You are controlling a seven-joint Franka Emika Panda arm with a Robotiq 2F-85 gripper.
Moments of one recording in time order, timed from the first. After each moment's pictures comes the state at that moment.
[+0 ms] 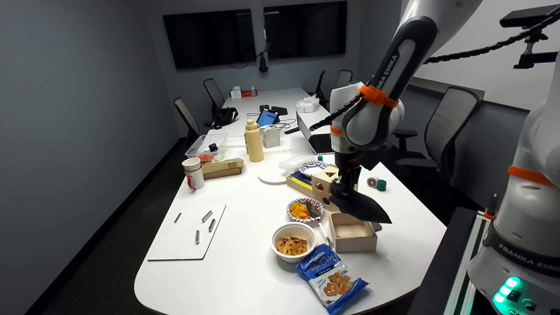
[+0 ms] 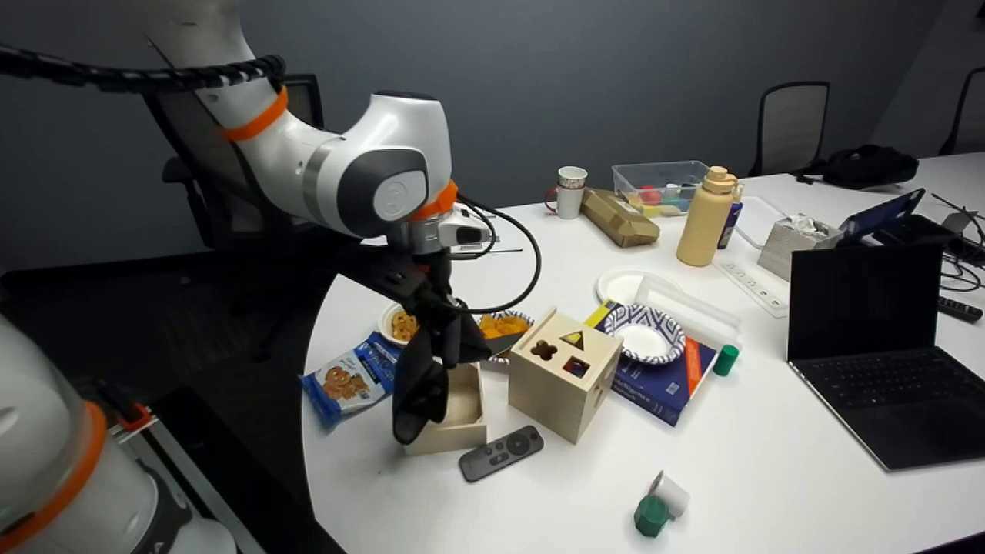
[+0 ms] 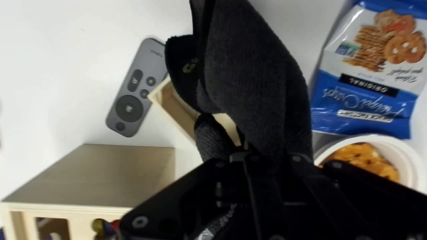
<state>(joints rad) 0.11 -0.02 -0.11 -2.74 -0.11 2.70 0.04</state>
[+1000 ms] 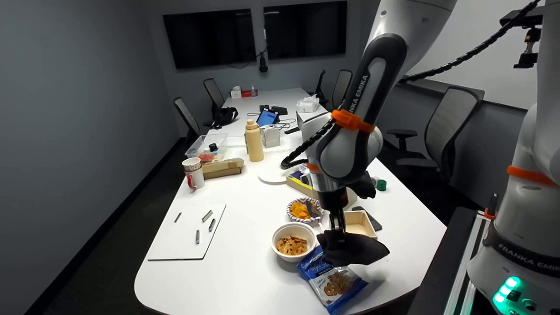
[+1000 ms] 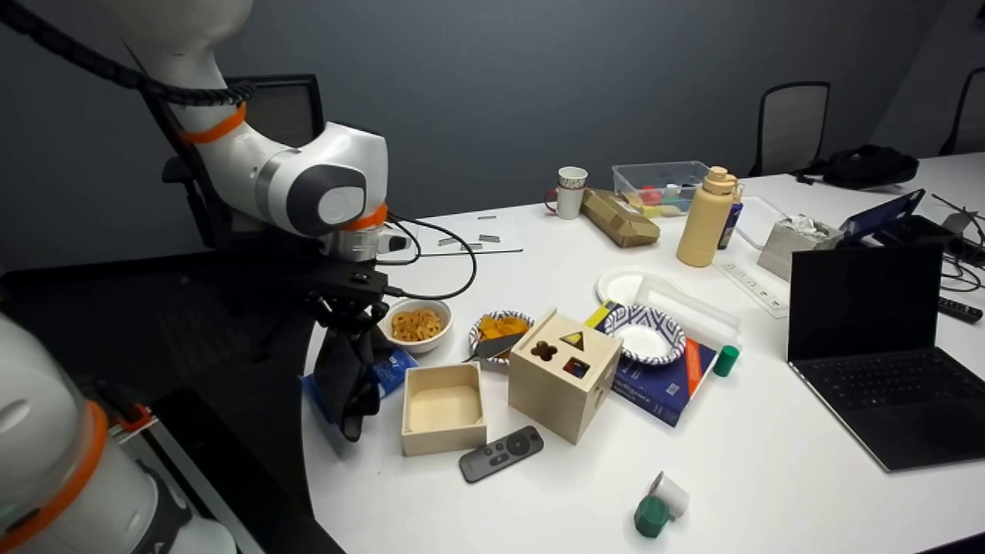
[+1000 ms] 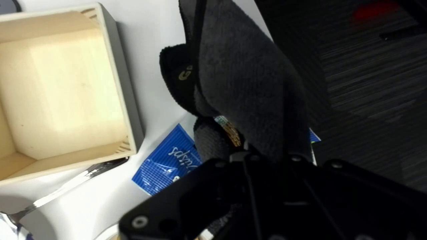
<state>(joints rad) 0.15 0.15 0.18 -2.68 0.14 2.59 -0.41</state>
